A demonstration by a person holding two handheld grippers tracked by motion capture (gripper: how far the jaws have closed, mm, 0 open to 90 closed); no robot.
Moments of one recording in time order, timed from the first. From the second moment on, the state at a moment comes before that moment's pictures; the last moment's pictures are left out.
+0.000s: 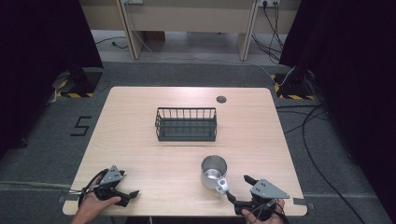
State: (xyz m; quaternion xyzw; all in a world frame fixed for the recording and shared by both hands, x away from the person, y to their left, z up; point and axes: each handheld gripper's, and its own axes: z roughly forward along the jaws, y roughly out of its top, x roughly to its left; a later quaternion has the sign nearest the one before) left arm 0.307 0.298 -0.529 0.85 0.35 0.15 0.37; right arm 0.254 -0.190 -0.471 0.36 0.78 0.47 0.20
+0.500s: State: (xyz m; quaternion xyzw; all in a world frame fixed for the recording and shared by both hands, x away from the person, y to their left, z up) left arm 0.306 0.298 -0.529 0.85 0.35 0.15 0.37; right arm 0.271 -0.185 -0.474 0.36 0.78 0.44 0.24
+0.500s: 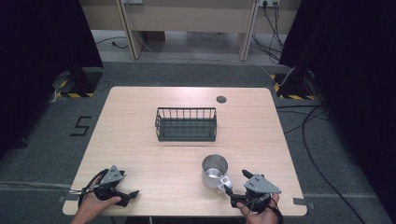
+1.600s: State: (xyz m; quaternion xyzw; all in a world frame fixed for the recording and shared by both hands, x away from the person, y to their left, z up) left arm 0.306 0.298 -0.529 0.85 0.35 0.15 0.37; right arm 0.332 -0.236 -0.493 0.38 0.74 0.51 0.22
